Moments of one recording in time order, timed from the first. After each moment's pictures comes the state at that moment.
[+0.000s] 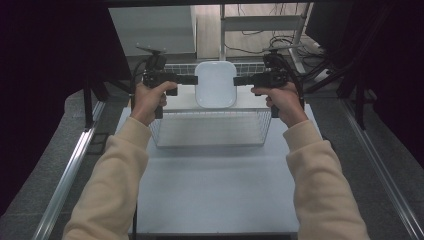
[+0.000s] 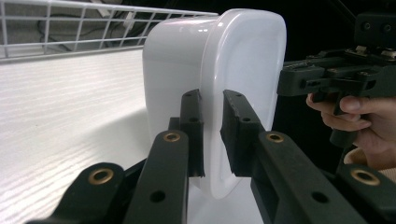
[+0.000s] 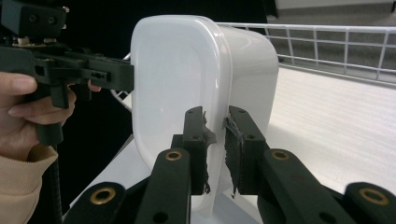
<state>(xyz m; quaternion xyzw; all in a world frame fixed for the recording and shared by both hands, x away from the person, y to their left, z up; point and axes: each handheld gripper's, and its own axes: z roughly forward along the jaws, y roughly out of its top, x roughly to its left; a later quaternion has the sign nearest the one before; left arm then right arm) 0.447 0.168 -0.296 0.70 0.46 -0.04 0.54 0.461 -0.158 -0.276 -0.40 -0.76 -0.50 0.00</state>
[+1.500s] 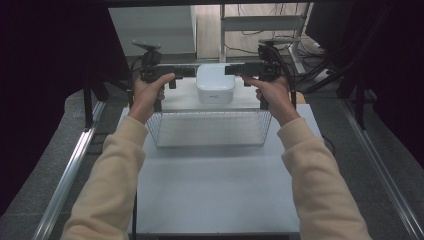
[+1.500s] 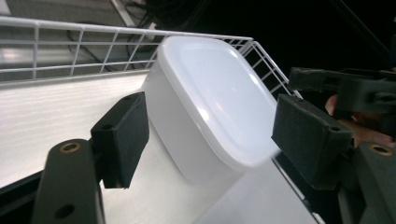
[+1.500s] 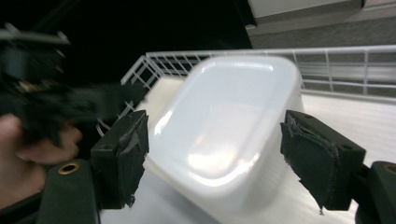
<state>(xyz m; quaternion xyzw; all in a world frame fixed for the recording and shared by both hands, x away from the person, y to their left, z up) 0.464 0.183 -0.299 0.67 0.50 -0.02 0.55 0.475 -0.141 -0.271 -0.47 -0.72 -0.51 0.00</state>
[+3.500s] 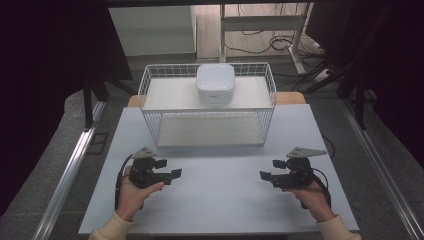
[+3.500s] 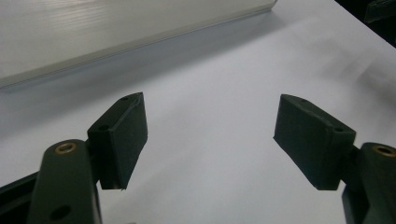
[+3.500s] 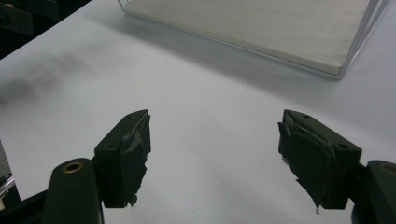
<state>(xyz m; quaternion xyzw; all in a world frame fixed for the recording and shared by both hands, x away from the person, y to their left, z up) 0.276 0.192 -0.476 0.76 0.47 0.07 0.44 0.309 -0.255 -0.464 -0.39 -0.81 -0.44 -0.07</state>
